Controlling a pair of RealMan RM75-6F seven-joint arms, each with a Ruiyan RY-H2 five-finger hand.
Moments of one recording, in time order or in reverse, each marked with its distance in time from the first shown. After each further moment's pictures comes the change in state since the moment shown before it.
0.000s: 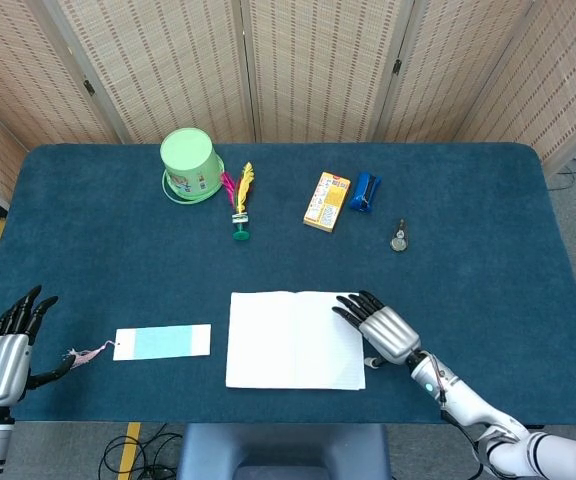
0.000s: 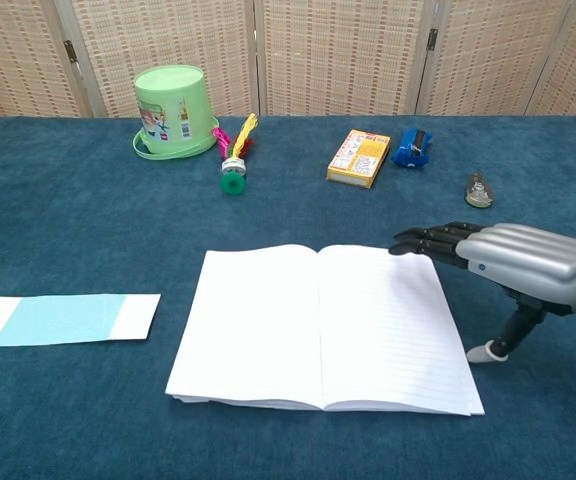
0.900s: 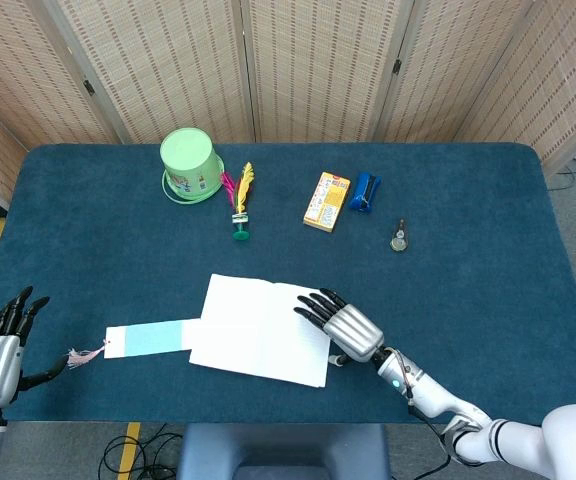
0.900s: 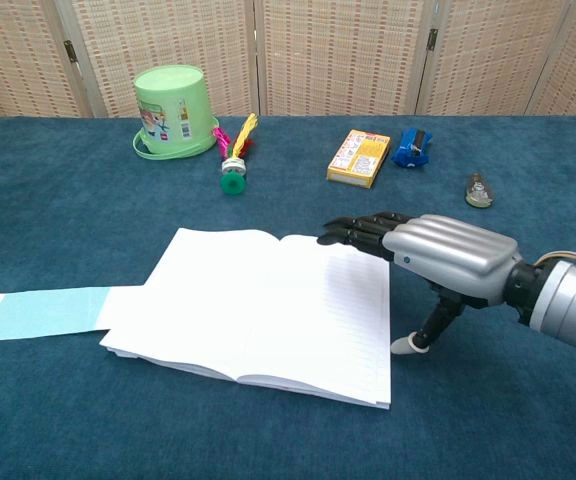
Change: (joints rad) left arm 0.012 0.009 0.000 0.024 0.004 0.010 -0.042; right arm 0.088 -0.147 0.012 0.099 -0.046 0.050 0.048
